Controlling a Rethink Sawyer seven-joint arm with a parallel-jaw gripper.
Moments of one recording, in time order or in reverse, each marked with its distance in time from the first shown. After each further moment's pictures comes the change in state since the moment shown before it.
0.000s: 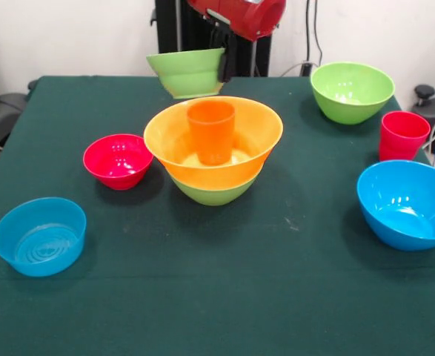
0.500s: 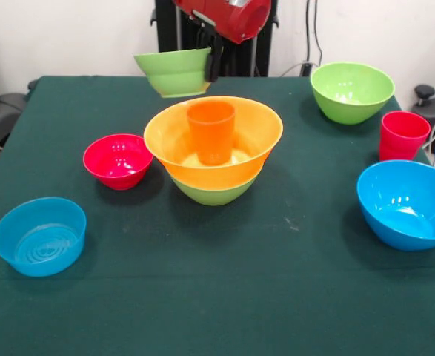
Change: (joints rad) arm -0.036 0.012 0.025 -0.033 -0.032 0.065 0.000
